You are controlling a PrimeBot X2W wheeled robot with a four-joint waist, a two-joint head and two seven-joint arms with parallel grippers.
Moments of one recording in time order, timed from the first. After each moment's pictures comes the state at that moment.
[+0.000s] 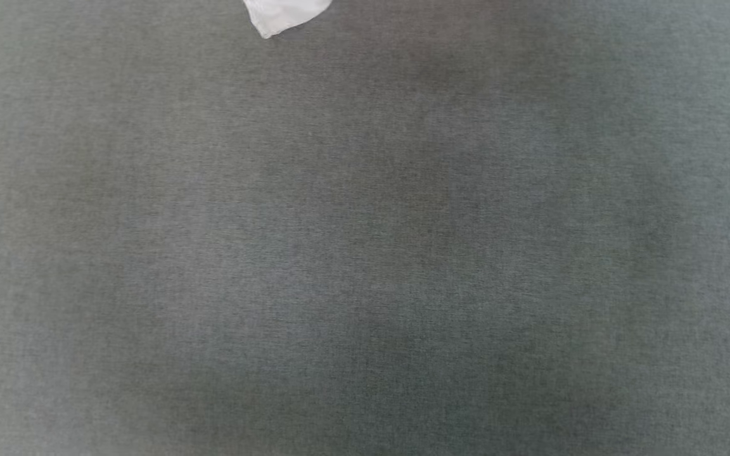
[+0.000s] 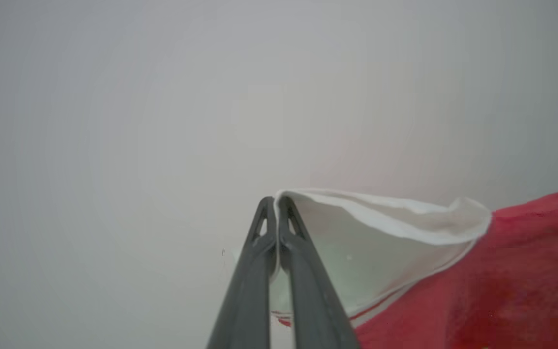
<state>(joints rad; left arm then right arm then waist) -1.66 0.55 -0.74 0.82 -0.63 -0.11 -0.17 -1.39 -0.25 0.23 0.79 0.08 0.13 0.07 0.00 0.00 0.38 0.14</state>
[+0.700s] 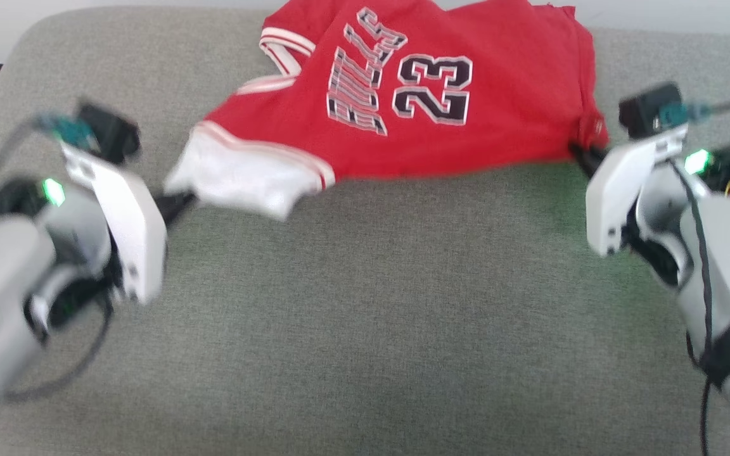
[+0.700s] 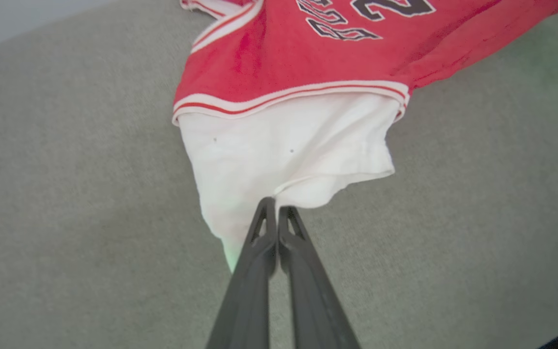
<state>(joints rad) -0.95 0.82 -1.05 0.30 -1.14 -0.04 0.32 -0.81 -0.35 0.42 0.66 0.45 0.13 0.29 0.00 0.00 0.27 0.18</state>
